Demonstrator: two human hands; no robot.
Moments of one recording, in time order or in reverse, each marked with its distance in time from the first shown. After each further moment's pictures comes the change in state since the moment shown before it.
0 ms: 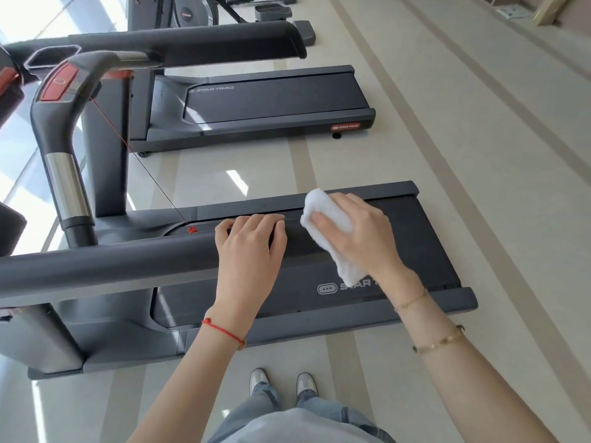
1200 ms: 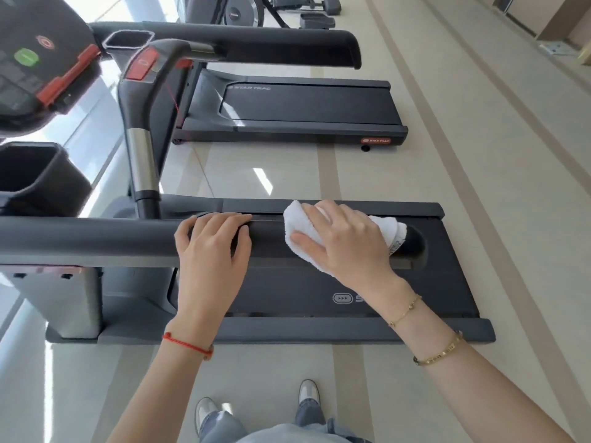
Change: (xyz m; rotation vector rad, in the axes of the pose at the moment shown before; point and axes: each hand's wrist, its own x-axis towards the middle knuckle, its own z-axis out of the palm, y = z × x) left_hand -0.031 -0.107 -0.064 0.056 0.133 -0.128; right_hand 0.003 -0.081 0.065 -0.489 0.109 -0.547
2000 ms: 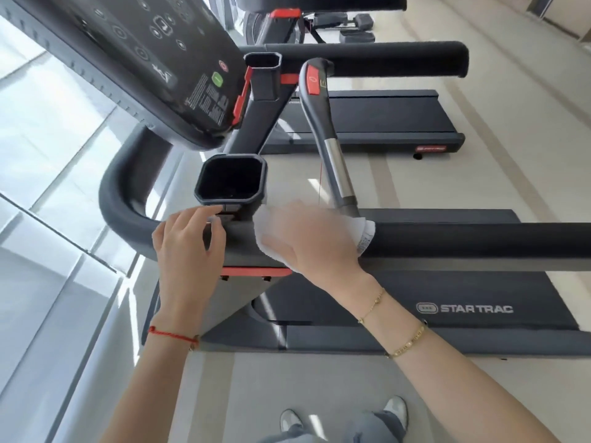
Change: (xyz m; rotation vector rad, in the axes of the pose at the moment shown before) left_hand 0.028 -0.317 -0.152 -0.047 0.096 -0.150; right_hand 0.146 -0.334 0.074 0.024 -0.019 -0.062
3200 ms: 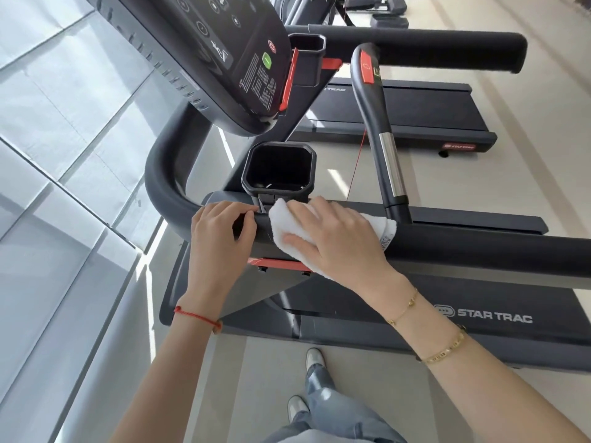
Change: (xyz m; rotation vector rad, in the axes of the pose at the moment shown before) left_hand 0.015 -0.041 -0.007 -0.128 -0.067 0.026; right_hand 0.026 -0.033 -0.008 0.082 -0.204 -0.031
